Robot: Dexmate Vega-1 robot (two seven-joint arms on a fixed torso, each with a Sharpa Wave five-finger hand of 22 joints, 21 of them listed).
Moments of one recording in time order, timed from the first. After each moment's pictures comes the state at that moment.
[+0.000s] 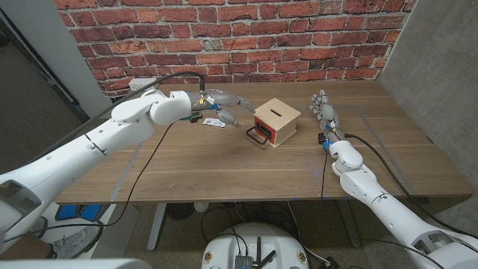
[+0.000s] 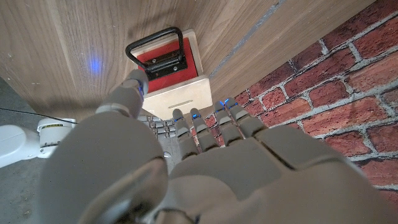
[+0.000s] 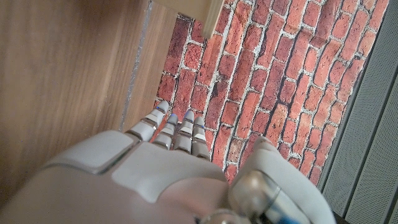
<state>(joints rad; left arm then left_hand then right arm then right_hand) 0.60 0.94 0.61 -1.98 0.58 -0.12 -0.39 0.70 -0.10 0.61 -0.18 0.19 0.39 -0.21 0.20 0.17 0.29 -0.21 0.20 0.17 0.26 -0.04 0.18 0.17 0.21 -0.04 0.19 0.16 -0.88 -0.45 -0.36 -1.28 0.55 0.41 -0.13 0.15 0.13 0.19 0.10 0.25 0.17 0.03 0.20 0.18 0.18 0.00 0.20 0.20 0.02 -0.02 0.19 0.33 0.19 -0.02 0.20 0.17</state>
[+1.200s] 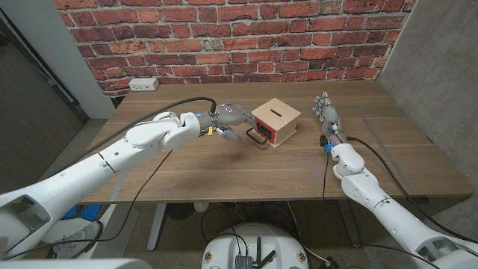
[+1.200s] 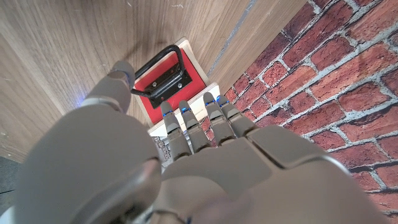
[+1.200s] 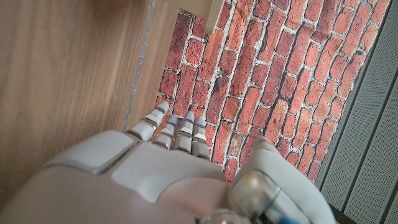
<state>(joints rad) 0.69 0.90 0.66 -1.94 0.95 -0.22 -0.17 0.78 -0.11 0.52 -0.17 0.19 0.50 -0.19 0.21 0.17 0.43 -0.21 0.20 0.17 0.39 -0.04 0.18 0.17 0.24 -0.04 0.19 0.17 -0.92 -0.46 -0.35 -1.32 0.55 0.41 -0.15 0.15 0.13 0.20 0.10 0.25 0.17 0.02 0.20 0.18 0.18 0.00 0.20 0.20 0.01 -0.02 0.20 0.32 0.19 -0.03 0.19 0.17</state>
